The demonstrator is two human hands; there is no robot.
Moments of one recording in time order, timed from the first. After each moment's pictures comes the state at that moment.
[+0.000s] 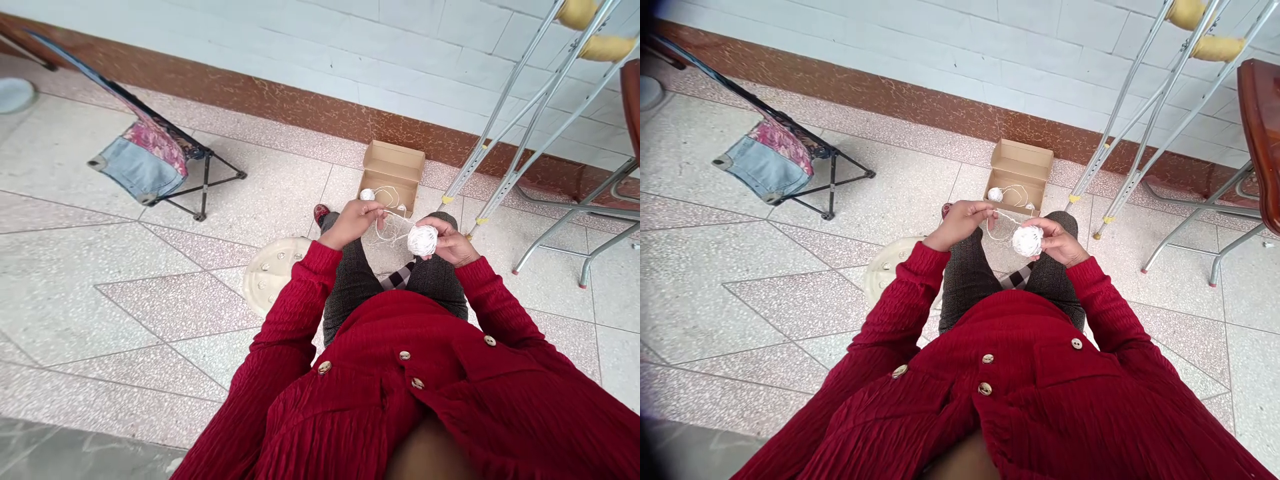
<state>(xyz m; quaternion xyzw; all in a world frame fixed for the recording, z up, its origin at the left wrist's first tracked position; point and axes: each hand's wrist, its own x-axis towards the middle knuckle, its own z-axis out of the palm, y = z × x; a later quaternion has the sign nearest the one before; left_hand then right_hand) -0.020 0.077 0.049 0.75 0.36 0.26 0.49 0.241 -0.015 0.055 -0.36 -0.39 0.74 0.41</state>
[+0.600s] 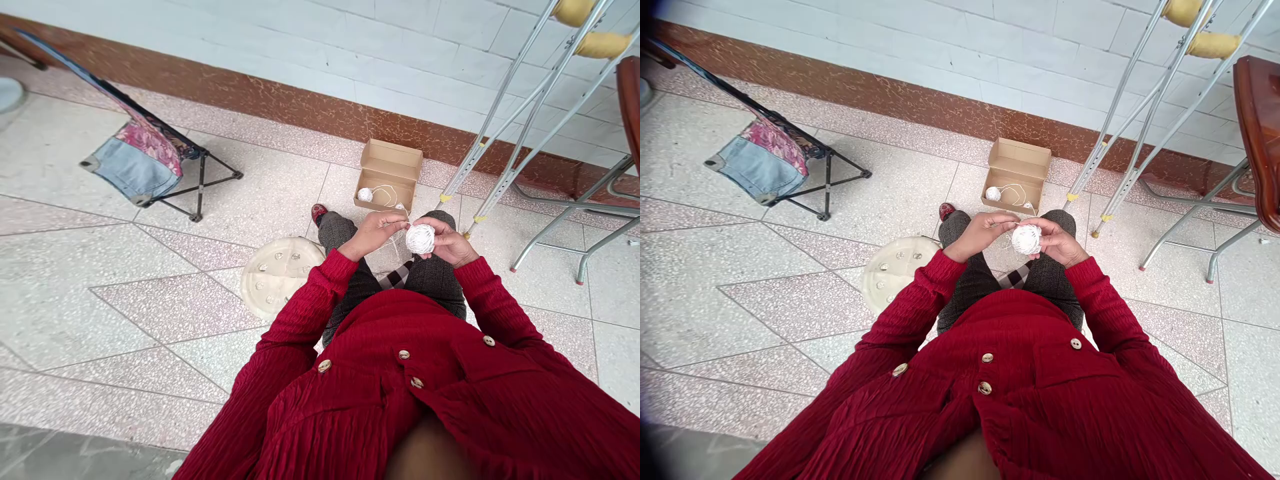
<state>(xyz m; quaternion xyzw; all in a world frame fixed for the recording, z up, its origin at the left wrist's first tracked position) 0.024 0.048 0.042 0.76 0.29 0.30 0.51 0.241 -0.019 0.048 -0.34 -0.37 0.76 0.40</state>
